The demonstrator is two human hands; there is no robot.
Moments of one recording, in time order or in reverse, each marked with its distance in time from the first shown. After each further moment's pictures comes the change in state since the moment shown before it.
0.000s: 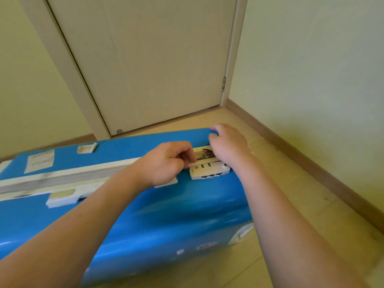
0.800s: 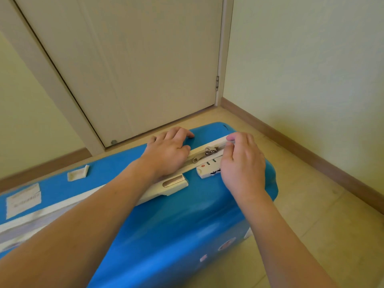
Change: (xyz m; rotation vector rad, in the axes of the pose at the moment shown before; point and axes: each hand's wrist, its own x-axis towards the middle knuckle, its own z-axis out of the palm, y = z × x) left_hand 0.074 -0.040 -0.019 0.569 0.075 -0.029; right_hand -0.025 0.005 0.039 0.059 0.606 -0.001
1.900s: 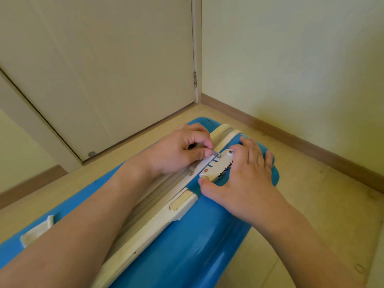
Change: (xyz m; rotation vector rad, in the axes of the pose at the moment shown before) left_hand 0.038 0.007 0.008 -0.472 -0.101 0.681; right_hand -0.035 -0.005 -0.017 -0.220 -0.311 0.061
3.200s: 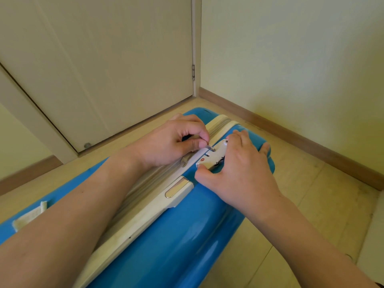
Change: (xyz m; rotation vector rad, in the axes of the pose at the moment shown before) left_hand -0.013 0.008 -0.002 0.056 -0.012 0.036; right_hand -0.007 -0.018 -0.017 -0.154 -0.069 0.011
